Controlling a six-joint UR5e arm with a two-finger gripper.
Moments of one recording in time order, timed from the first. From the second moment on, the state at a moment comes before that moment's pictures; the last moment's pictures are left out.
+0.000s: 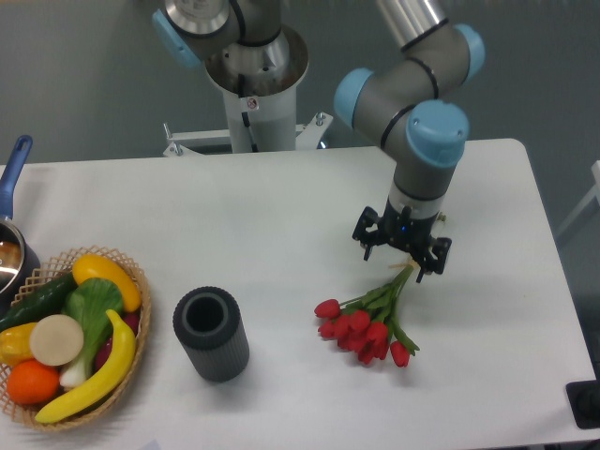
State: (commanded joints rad) arm 2.66 -1.98 -1.78 -0.81 1.43 1.16
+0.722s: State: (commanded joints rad) arm 2.64 -2.06 -1.74 -0.81 1.43 1.16
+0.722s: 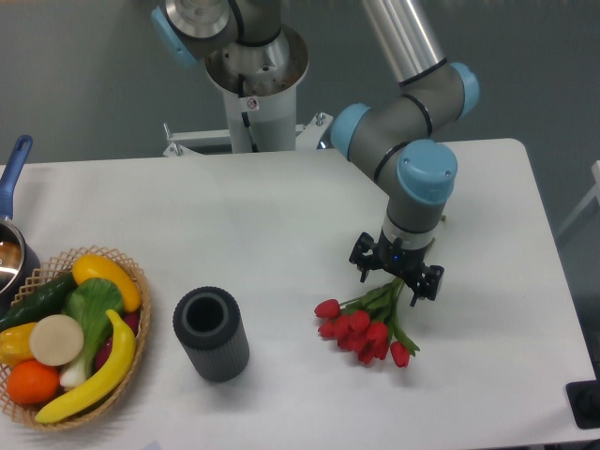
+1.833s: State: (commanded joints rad) arm 2.62 -2.09 -1.74 -0.81 1.43 1.16
